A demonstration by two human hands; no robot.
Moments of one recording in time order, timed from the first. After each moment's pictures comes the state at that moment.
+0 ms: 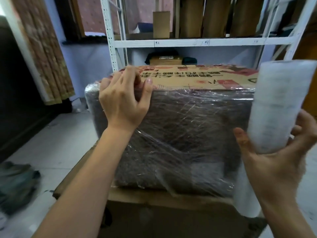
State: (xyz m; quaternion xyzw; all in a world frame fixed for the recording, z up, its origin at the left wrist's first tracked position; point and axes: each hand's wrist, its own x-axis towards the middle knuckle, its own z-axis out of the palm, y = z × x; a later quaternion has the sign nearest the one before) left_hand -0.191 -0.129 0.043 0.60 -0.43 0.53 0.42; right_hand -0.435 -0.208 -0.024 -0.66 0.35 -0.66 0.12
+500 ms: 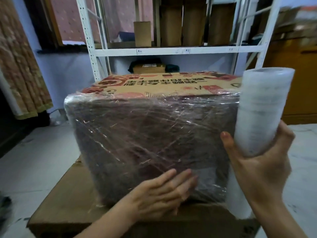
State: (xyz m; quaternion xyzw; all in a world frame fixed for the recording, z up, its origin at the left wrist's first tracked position) left_hand -0.230 -0.117 -0.108 0.41 -0.71 0.57 -0.01; right_hand -0.428 -0.210 -0.027 -0.65 0.40 -0.64 0.10
